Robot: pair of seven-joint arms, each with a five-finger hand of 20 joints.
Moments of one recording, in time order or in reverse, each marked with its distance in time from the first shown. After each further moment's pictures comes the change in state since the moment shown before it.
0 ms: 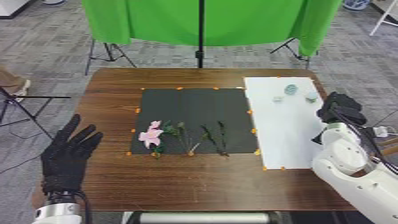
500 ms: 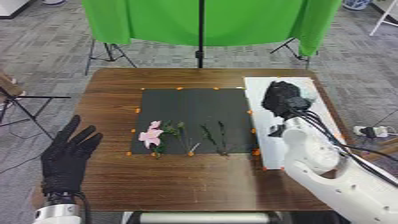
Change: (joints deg) left arm 0.4 0.3 -0.1 0.0 0.0 0.0 0.1; right arm 9.1 -5.4 -11.9 -9.6 -0.3 -3.2 -15.5
